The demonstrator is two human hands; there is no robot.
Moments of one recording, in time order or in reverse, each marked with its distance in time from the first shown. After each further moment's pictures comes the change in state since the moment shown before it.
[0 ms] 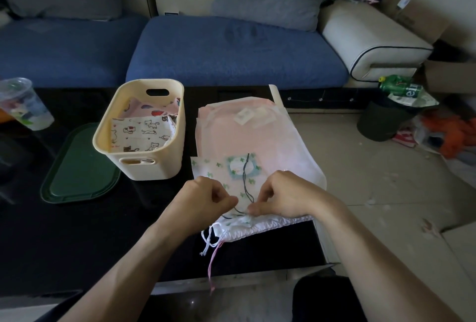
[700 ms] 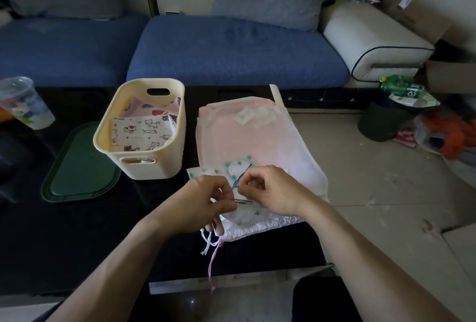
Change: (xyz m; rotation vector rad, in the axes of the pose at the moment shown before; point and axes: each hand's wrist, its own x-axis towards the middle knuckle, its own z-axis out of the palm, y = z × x) left_hand -0.005 0.005 -0.015 -0.261 -0.243 0.097; right_hand 0.020 -0.001 0.020 0.293 0.182 -0.233
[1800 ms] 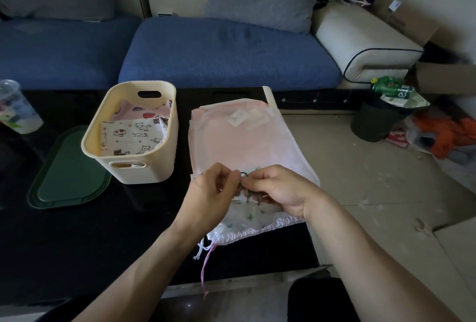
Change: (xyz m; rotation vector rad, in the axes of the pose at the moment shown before) left_hand 0.027 0.003 0.041 -0.162 0.516 0.149; right_hand -0.008 -0.008 -0.017 0.564 -0.070 0.282
